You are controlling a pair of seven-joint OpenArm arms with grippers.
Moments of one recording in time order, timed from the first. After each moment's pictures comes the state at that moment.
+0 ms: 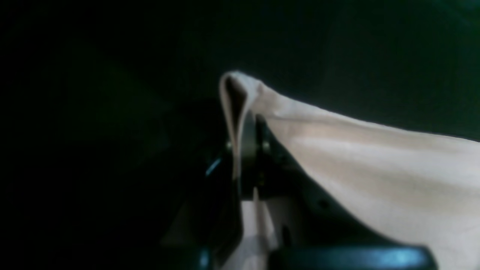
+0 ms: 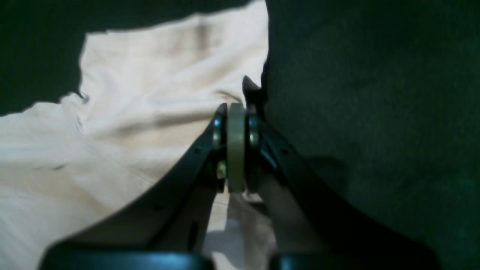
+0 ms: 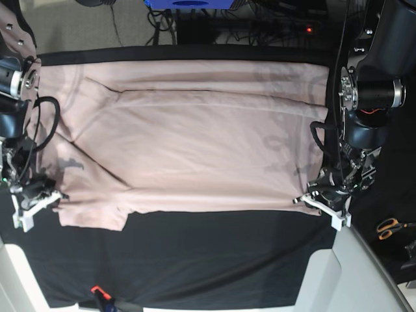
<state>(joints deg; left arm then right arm) -33.5 -18.9 -0.5 19.8 -23.9 -17.9 15.8 28.0 17.5 18.0 30.6 9.1 25.6 -21.3</state>
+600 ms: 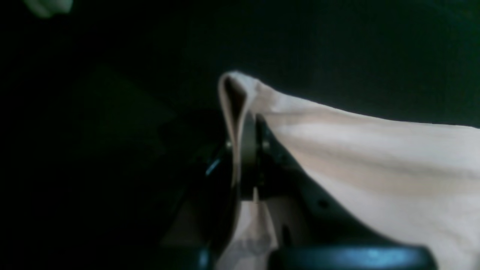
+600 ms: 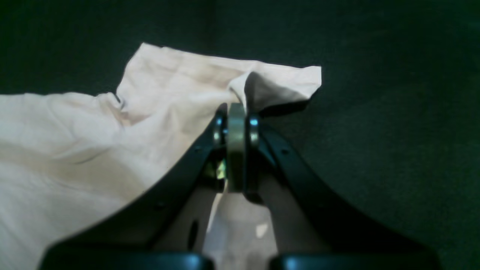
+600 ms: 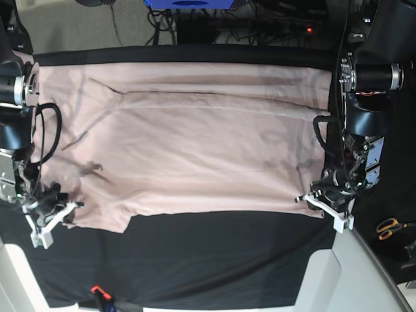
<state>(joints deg) -27.6 -19.5 -1.0 33.2 -24.1 -17.4 20.9 31.1 17.2 5.3 30.6 9.1 25.5 -16.8</state>
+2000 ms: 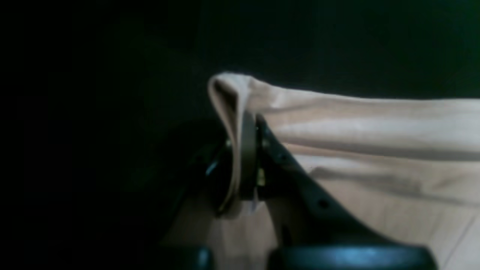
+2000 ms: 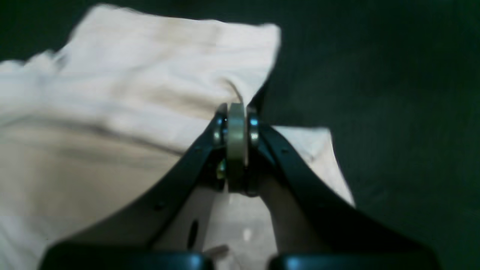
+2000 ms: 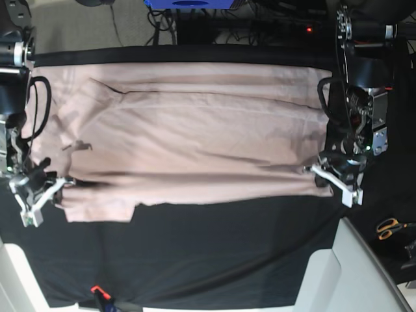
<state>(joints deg) -10.4 -20.4 -7.1 55.9 -23.9 -17.3 24.9 18.9 19.2 8.3 45.6 9.5 25.7 -20.2</state>
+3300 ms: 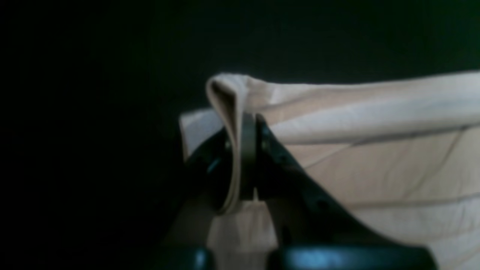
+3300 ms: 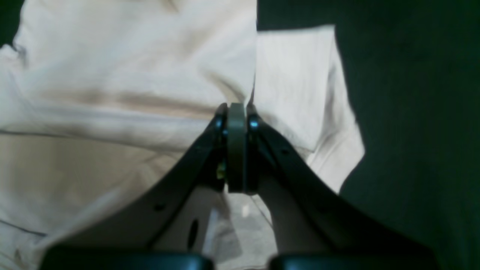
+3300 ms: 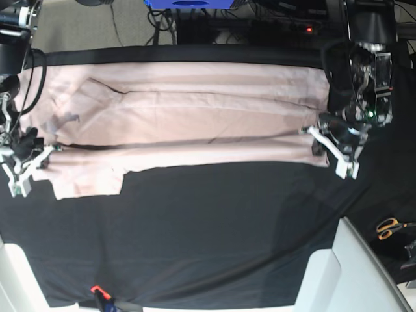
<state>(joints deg) 5.3 -22.0 -7.4 75.5 -24.1 -17.4 33.1 5.8 18.9 16.3 64.2 9.8 25.7 -36.3</state>
